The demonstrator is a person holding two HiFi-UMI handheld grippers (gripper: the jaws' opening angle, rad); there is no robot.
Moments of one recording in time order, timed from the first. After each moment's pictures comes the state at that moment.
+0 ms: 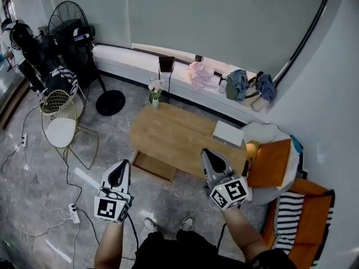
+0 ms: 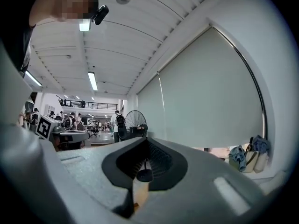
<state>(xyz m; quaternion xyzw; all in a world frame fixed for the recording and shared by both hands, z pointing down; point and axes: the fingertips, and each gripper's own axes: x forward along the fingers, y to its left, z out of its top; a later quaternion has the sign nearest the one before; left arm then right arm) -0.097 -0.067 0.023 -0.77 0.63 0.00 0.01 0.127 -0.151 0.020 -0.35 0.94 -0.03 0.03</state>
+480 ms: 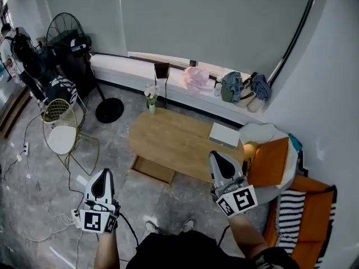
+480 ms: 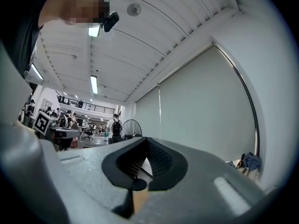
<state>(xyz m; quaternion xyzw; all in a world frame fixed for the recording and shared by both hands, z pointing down) -0.104 -0.014 -0.048 -0.75 0.66 0.04 0.06 0.177 -0.114 -0.042 -0.38 0.92 0.03 0.07</state>
